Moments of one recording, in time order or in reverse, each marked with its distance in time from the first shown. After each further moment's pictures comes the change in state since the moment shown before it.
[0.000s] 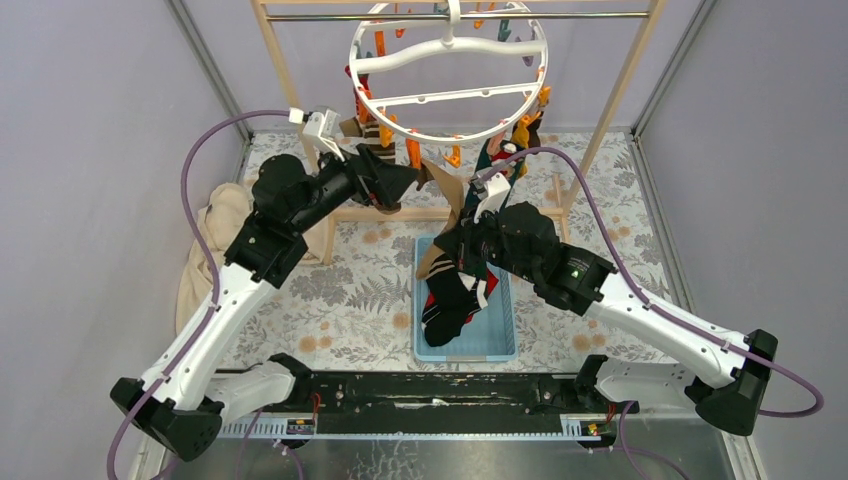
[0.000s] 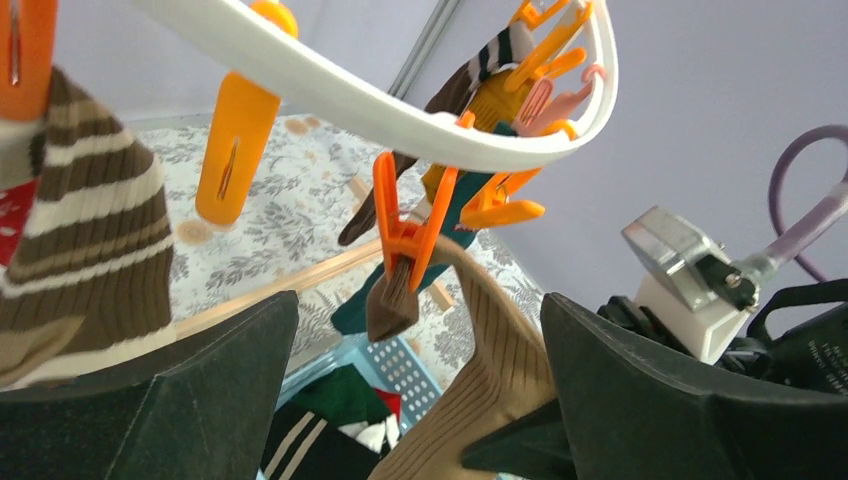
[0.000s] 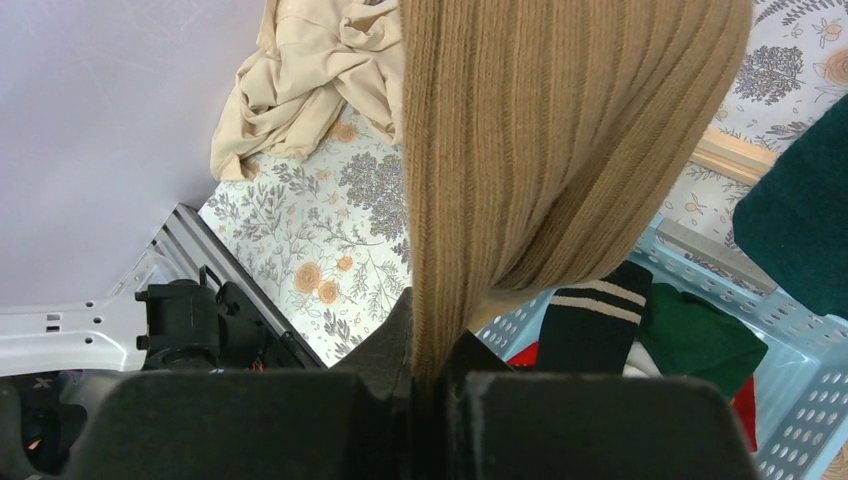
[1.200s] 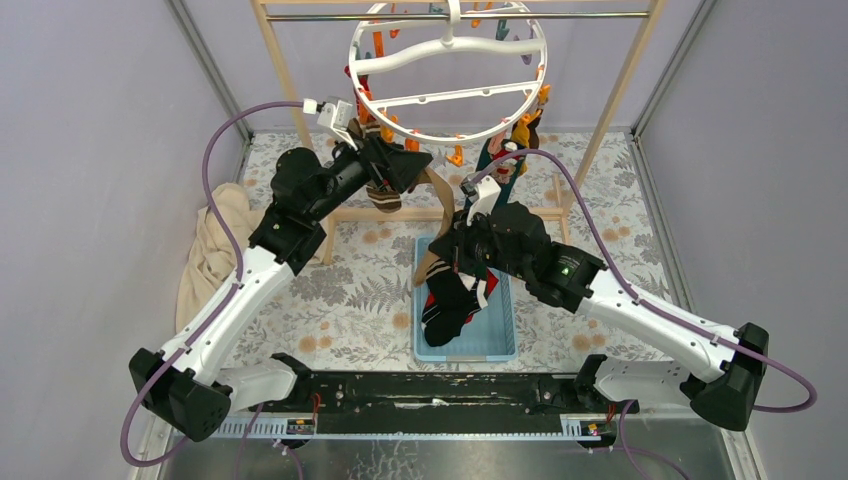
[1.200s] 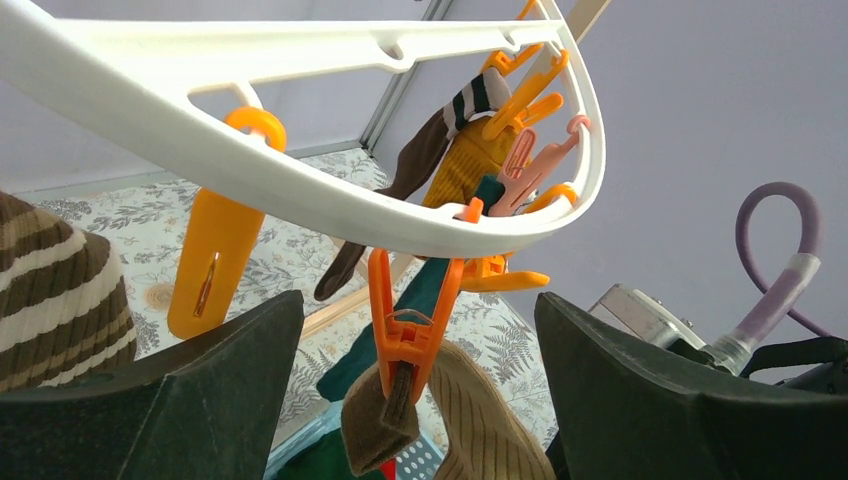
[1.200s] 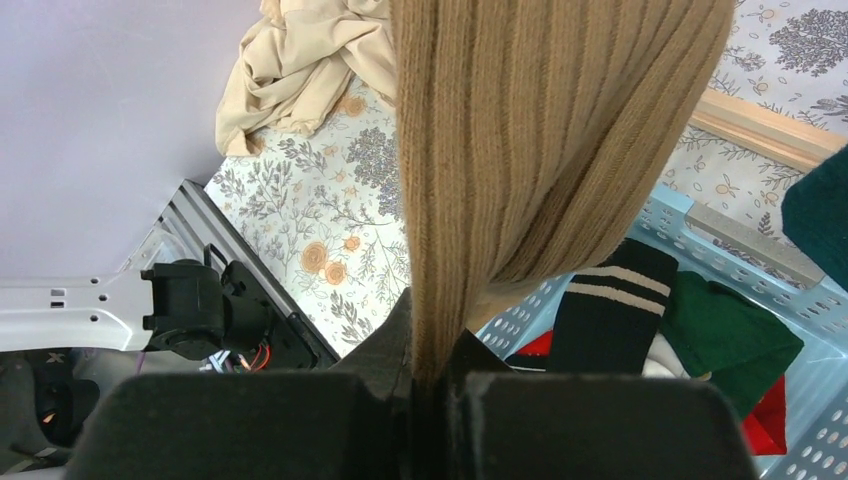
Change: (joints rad) left arm 0.000 0.114 -0.036 0.273 0.015 -0.040; right arm -0.005 0.038 -0.010 0.006 -0.053 0.013
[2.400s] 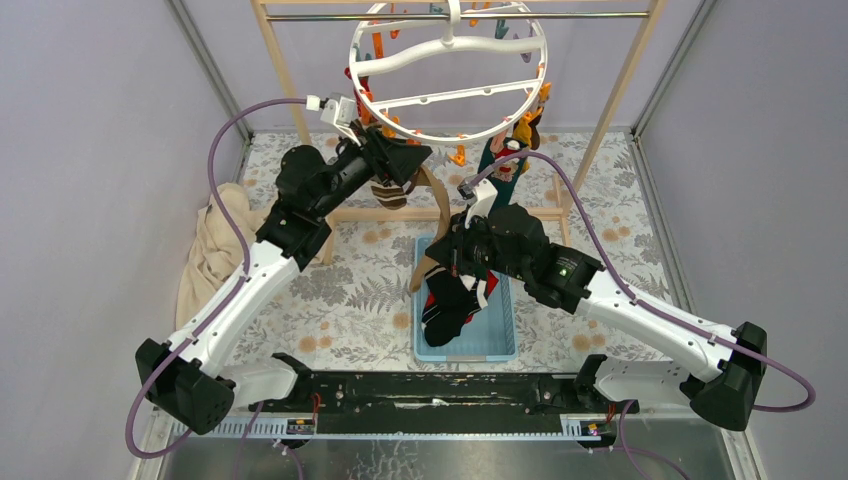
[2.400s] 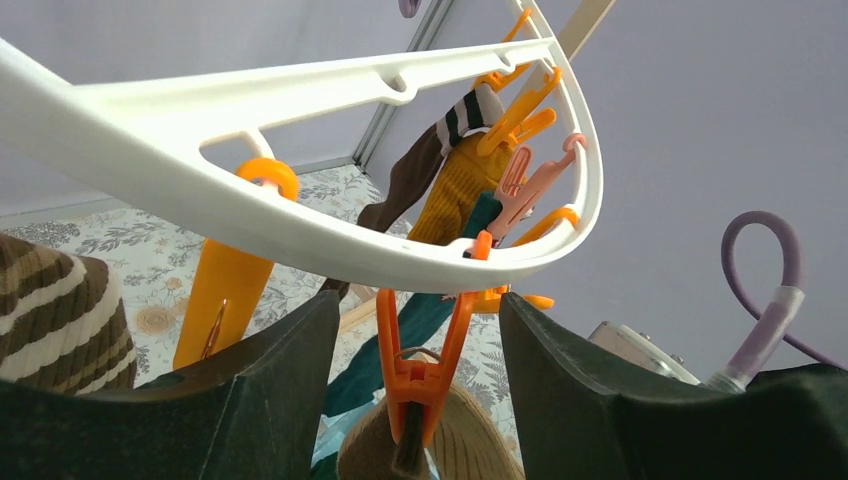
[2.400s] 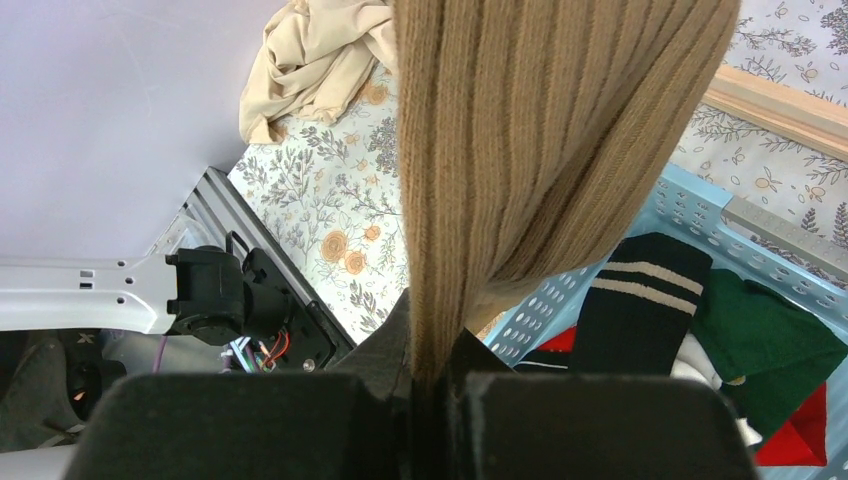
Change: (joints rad) left arm 0.000 0.037 -0.002 0.074 0.000 -0.014; right arm -0.001 0.001 -0.024 0.033 -0.052 0.026
